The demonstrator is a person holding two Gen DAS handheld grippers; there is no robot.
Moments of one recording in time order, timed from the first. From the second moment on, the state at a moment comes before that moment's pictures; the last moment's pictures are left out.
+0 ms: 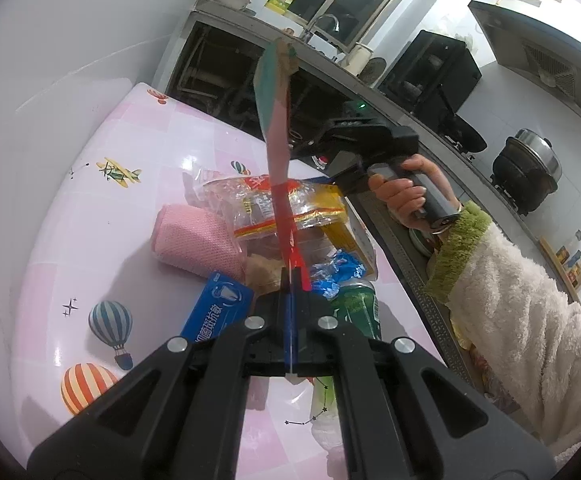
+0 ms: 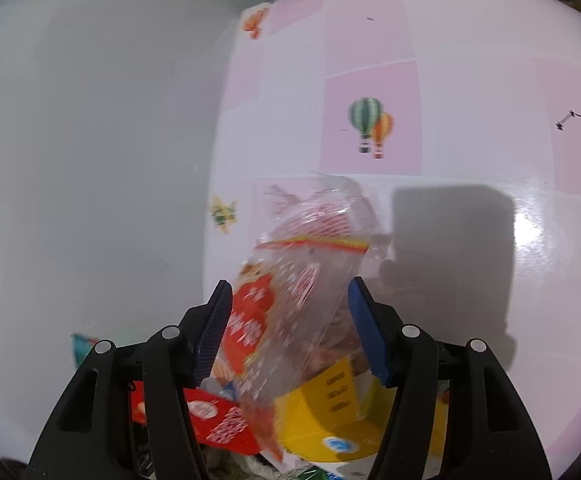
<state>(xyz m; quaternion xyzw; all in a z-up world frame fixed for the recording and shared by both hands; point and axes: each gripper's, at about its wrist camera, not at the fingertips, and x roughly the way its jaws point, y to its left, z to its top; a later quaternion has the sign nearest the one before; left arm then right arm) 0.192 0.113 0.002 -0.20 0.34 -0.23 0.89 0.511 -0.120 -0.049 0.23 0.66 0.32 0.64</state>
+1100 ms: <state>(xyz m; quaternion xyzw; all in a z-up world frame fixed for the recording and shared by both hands) 0.155 0.126 0.047 -0.19 0.29 -0.20 0.92 0.394 -0.133 0.092 0.15 0.46 0.30 0.83</state>
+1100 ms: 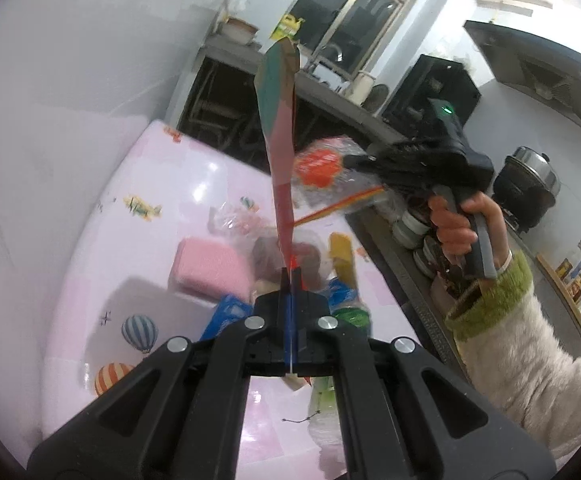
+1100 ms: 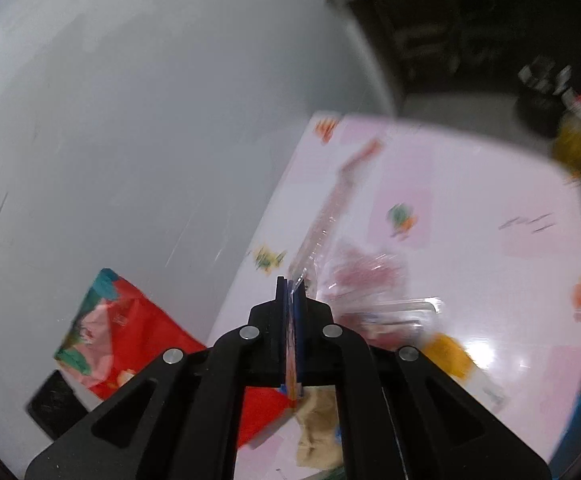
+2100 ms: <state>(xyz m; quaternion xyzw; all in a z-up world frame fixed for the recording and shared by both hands) 0.243 -0.425 -0.071 0.12 0.56 -0.46 0.68 0.070 -0.513 -0.115 0.23 0.39 -0.28 0.85</state>
